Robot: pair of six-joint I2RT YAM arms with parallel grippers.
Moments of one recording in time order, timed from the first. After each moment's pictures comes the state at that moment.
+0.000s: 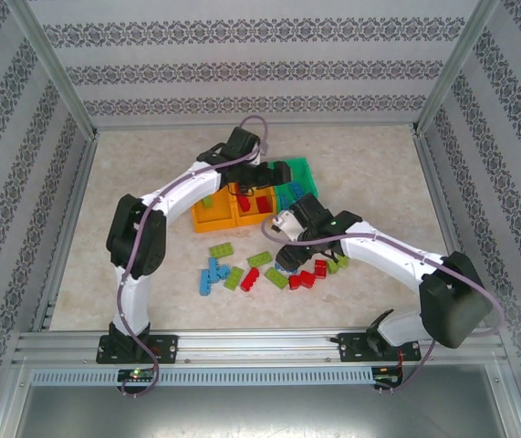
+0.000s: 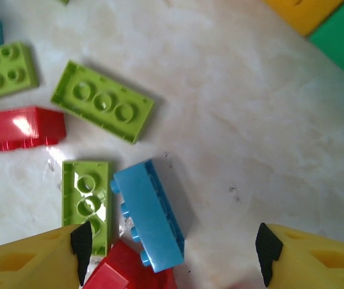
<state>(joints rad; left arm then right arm) -0.49 2.02 1.68 -0.52 0.37 -0.64 0.67 1.41 0.90 -0.65 -0.15 -0.17</state>
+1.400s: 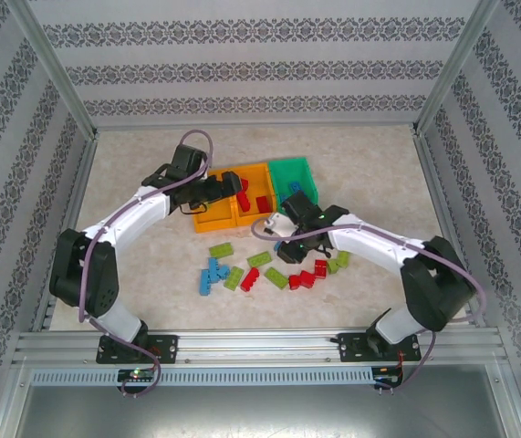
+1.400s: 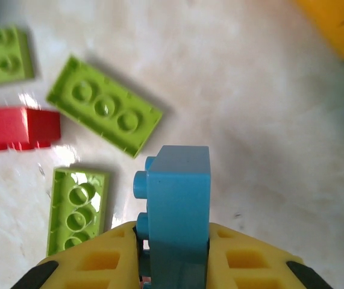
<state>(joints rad) -0.33 1.60 1.20 -0.46 0.26 -0.64 0.64 1.50 0.97 -0.64 -0.18 -0.25</state>
